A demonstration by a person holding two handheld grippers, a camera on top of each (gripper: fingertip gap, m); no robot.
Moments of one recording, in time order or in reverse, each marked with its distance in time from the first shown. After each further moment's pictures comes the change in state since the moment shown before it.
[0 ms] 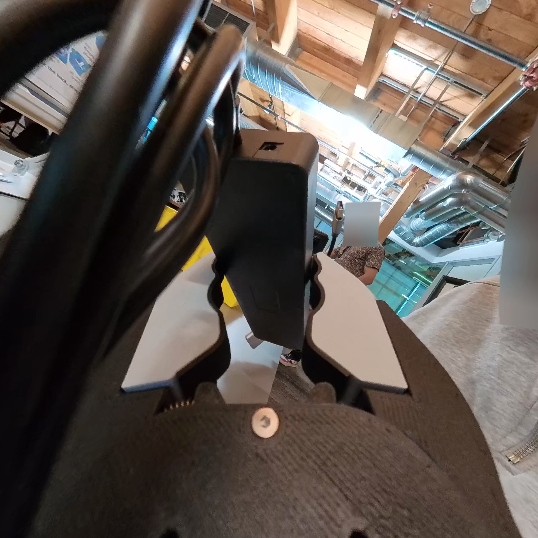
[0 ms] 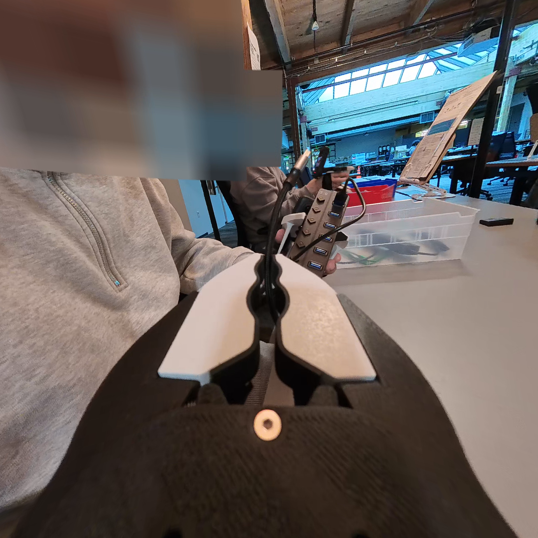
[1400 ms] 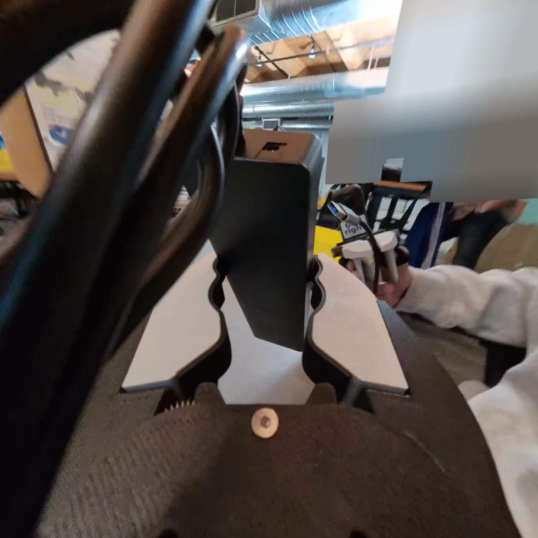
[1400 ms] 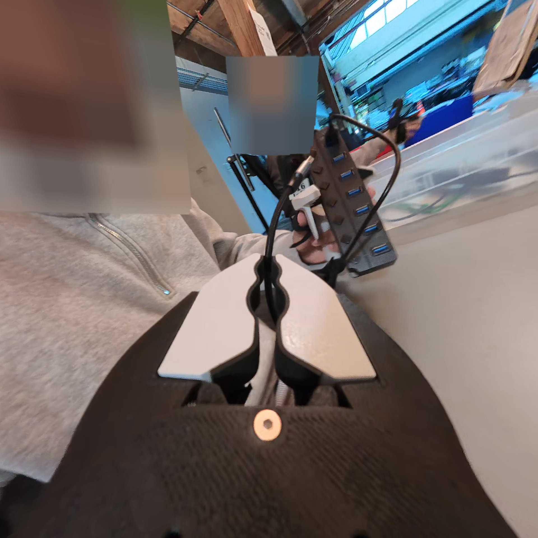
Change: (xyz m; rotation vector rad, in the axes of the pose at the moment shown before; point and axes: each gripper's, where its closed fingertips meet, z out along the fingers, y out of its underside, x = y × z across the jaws) left arm 0.003 0.002 0.003 -0.110 -0.212 0.570; right arm 0.003 0.022 0.003 -0.048 -0.125 0.359
